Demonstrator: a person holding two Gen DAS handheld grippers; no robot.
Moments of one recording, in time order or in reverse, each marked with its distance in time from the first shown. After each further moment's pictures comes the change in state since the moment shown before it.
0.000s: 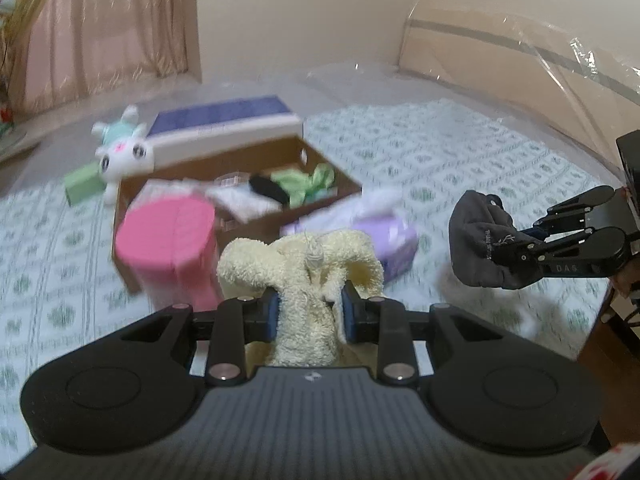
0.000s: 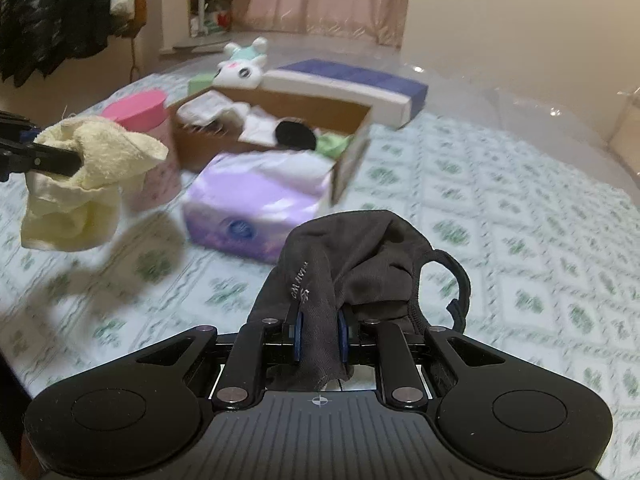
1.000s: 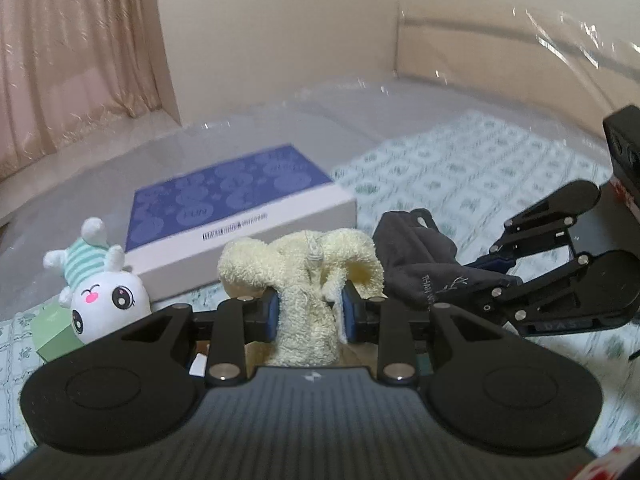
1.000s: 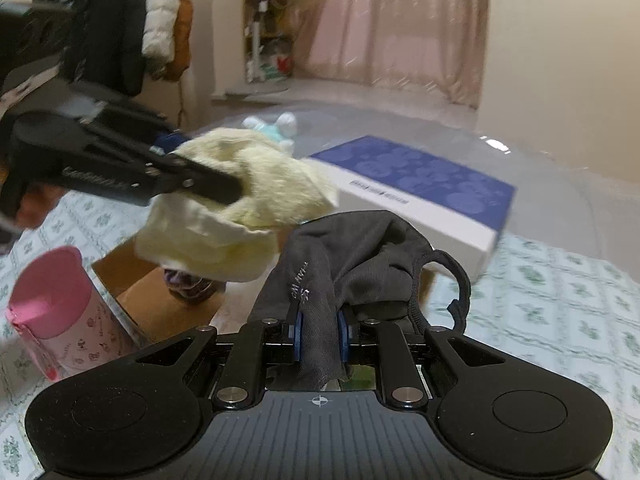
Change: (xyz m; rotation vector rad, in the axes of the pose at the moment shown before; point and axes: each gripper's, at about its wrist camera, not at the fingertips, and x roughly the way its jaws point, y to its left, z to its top) left arm 0.198 0.109 0.164 0.148 0.011 -0.033; right arm 0.174 -0.033 0.196 -0.118 -0.121 0.227
